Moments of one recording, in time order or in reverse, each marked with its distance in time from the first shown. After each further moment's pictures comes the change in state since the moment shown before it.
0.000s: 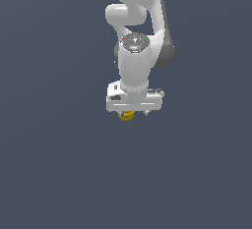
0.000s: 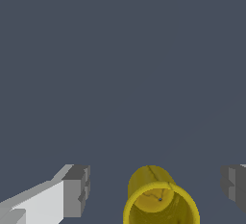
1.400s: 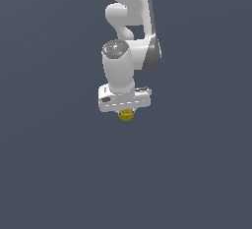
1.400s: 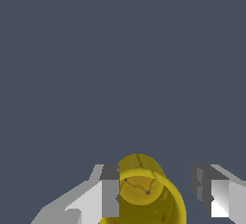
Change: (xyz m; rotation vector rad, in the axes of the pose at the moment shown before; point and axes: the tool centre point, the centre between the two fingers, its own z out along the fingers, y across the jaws) arm -0.028 0.030 0.022 0.070 -0.023 -0.070
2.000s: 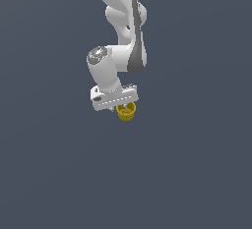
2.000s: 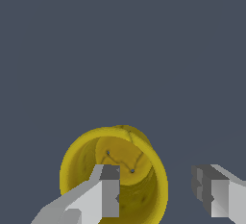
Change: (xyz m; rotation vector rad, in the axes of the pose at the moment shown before) arm -0.053 0.035 0.034 0.094 -0.009 -0.075
